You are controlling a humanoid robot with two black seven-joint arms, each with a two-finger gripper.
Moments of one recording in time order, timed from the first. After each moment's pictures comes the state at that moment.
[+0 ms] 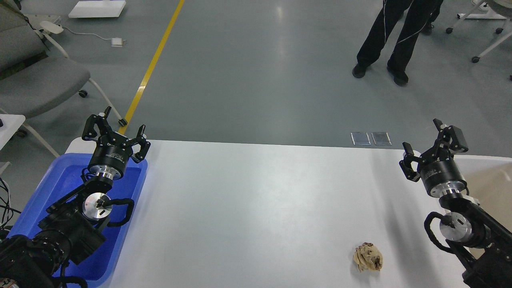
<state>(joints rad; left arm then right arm) -0.71 0.21 -0.75 -0.21 -0.11 -0.63 -0.56 0.41 -0.38 1.03 0.86 -0.32 0.05 0.47</state>
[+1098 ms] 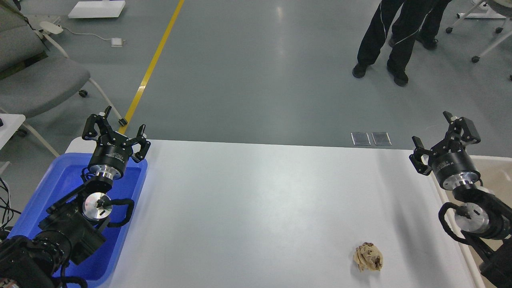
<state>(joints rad) -0.71 0.21 -0.75 -0.21 -0.11 -0.63 -0.56 0.45 -0.50 0.96 0.91 -0.23 0.03 0.39</state>
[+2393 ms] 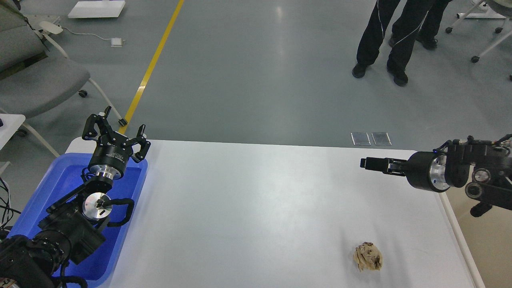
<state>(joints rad) -0.71 0.21 -0.75 -0.21 -0.11 -0.63 -0.55 1.23 -0.83 -0.29 1.39 -1.04 0.01 -0.01</state>
